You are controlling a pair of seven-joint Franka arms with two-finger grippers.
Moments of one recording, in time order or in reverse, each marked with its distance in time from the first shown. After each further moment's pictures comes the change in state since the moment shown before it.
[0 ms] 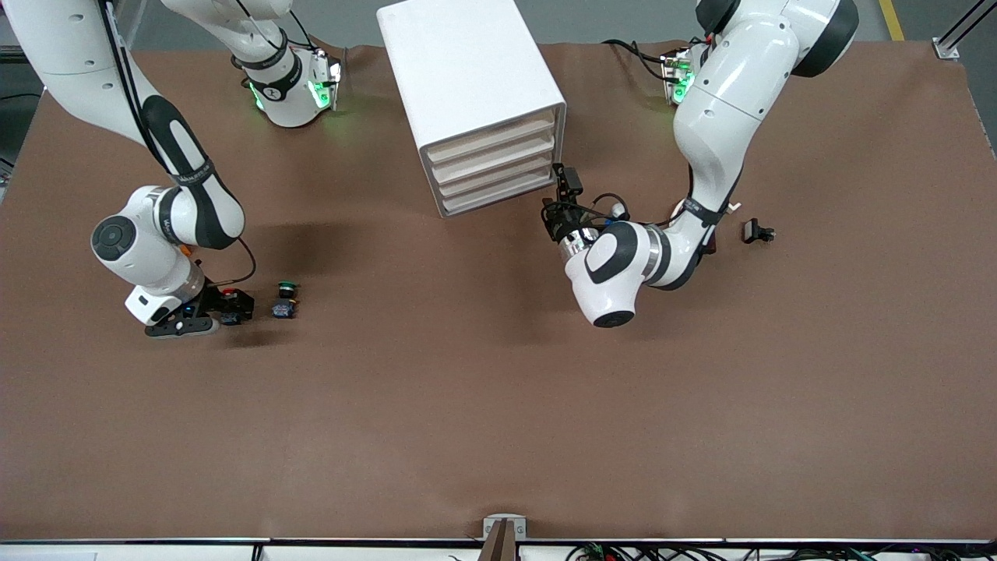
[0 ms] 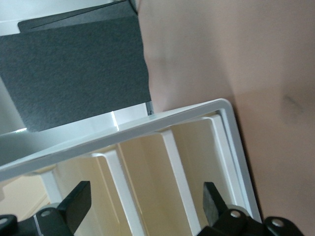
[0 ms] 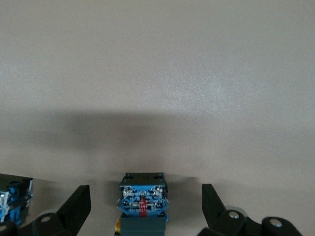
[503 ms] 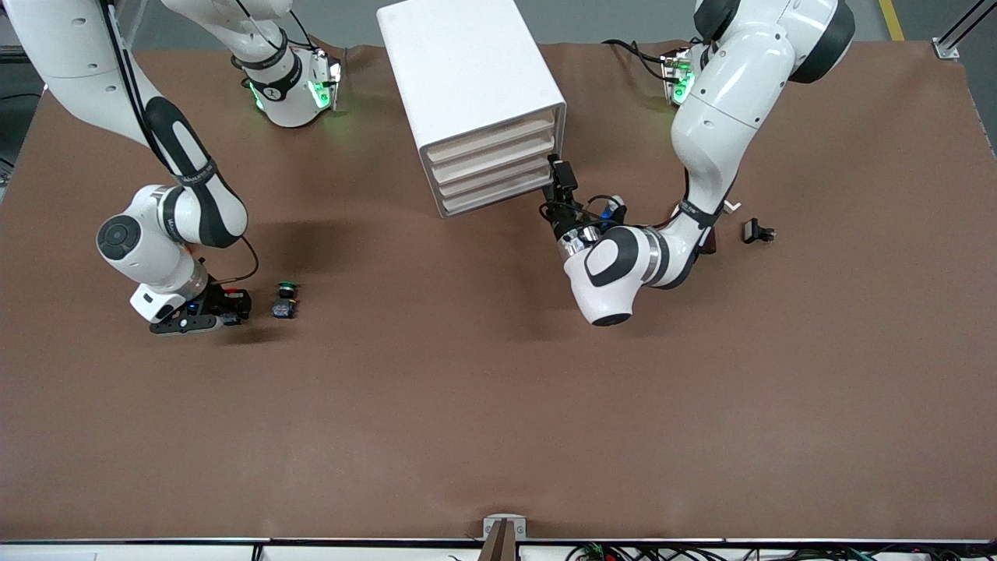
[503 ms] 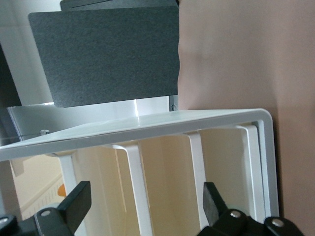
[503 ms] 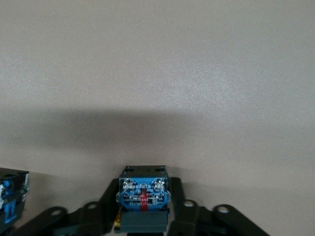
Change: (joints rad) left arm 0.004 0.036 0.000 -0.002 -0.064 -0.072 -0.145; right arm 0.000 -0.001 0.000 -0.017 0.001 0.011 0.003
